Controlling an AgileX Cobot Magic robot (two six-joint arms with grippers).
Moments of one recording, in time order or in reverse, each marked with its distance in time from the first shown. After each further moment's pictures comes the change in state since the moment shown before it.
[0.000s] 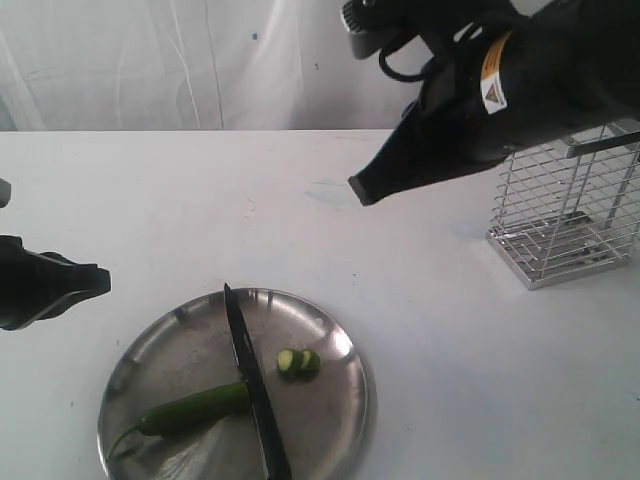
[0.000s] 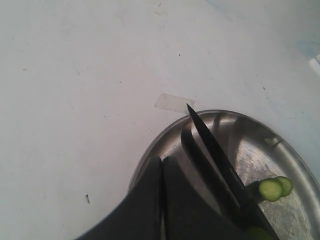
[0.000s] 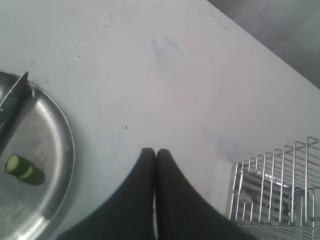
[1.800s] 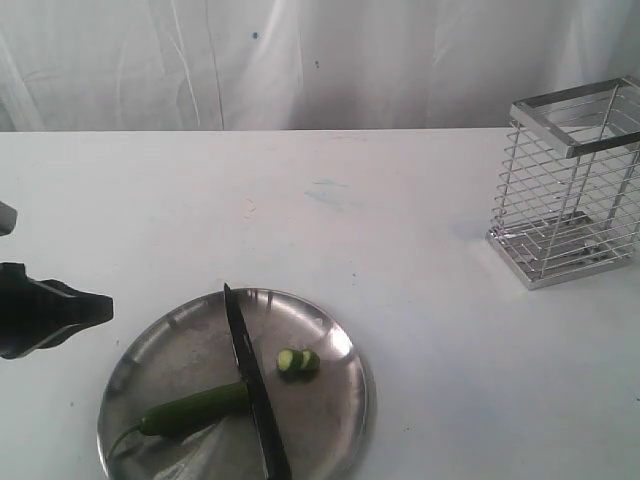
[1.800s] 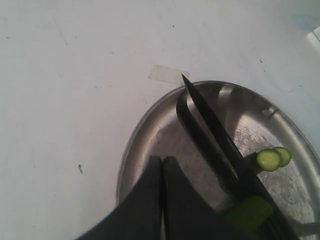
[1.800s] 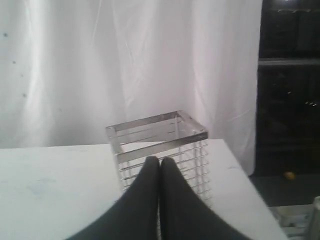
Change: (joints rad) left arm 0.000 0.000 0.059 0.000 0.028 0.046; right arm -0.331 -1.104 0.696 -0.492 -0.196 0.713
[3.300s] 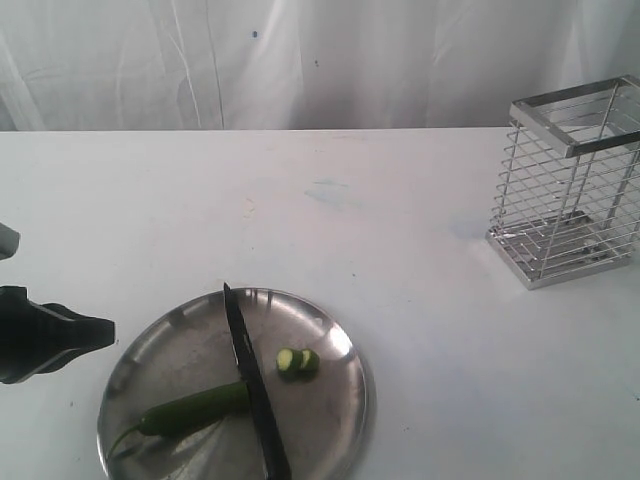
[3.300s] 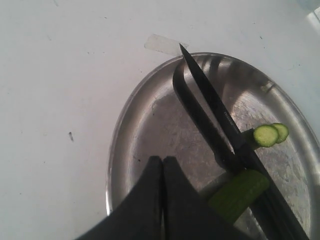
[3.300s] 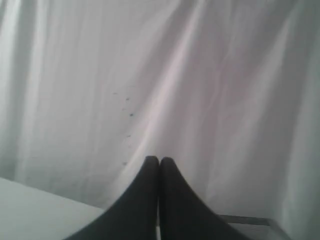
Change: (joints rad) left arm 0.000 0.003 0.051 0.000 0.022 0.004; right arm -0.116 -0.226 0.061 1.348 -0.346 -1.469
